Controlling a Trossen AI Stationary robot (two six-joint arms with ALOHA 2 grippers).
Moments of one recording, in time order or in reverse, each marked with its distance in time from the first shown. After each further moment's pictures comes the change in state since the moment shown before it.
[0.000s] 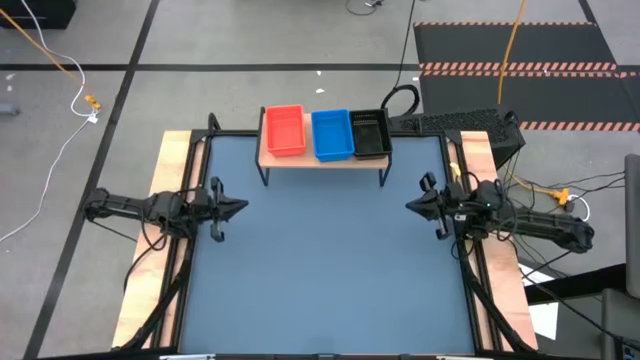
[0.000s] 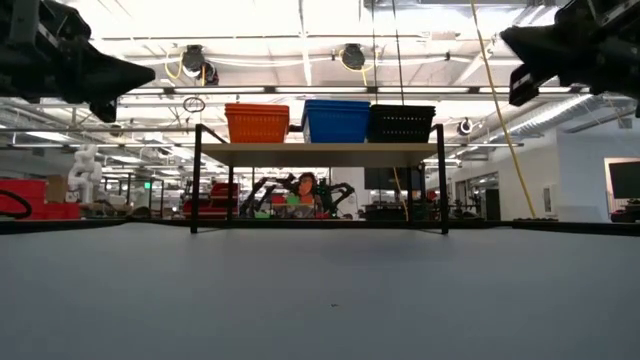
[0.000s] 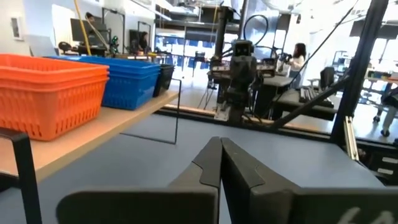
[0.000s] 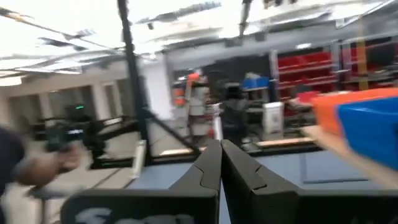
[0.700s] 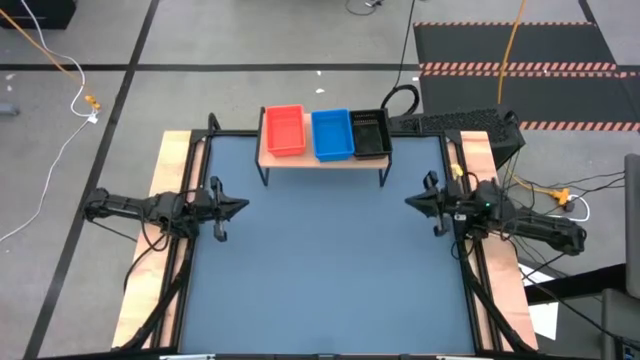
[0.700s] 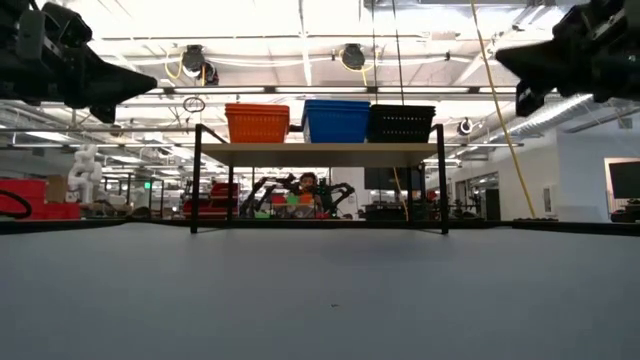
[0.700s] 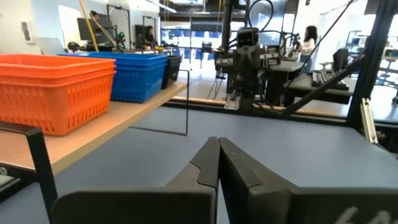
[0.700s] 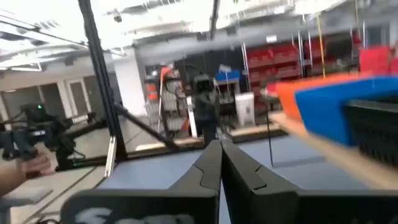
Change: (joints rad) left arm 0.001 0.010 0.001 -0.044 -0.033 0.054; right arm -0.003 -0.111 0.000 -0.200 0.089 -0.011
